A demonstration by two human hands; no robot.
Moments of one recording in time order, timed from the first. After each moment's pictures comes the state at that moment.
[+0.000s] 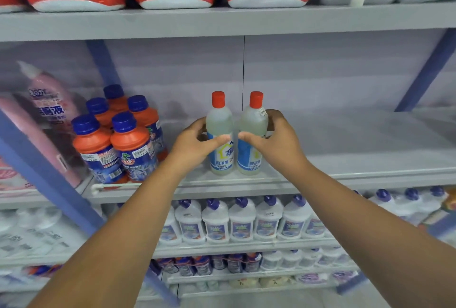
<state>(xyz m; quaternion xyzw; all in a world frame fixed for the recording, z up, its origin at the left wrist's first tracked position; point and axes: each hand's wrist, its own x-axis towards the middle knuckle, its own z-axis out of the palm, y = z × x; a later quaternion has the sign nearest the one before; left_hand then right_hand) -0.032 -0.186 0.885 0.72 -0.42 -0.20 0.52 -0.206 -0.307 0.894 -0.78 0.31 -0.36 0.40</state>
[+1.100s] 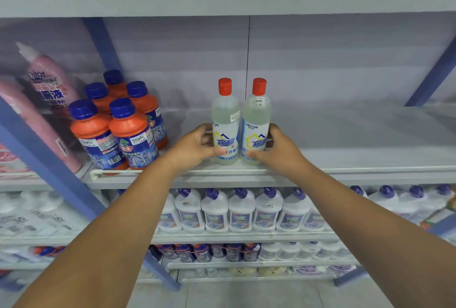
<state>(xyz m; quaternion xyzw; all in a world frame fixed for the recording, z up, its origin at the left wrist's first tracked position) -0.023 -0.185 0.851 0.69 -0.41 -0.35 0.48 -0.219 -0.322 0.854 -0.80 0.33 -0.20 0.45</state>
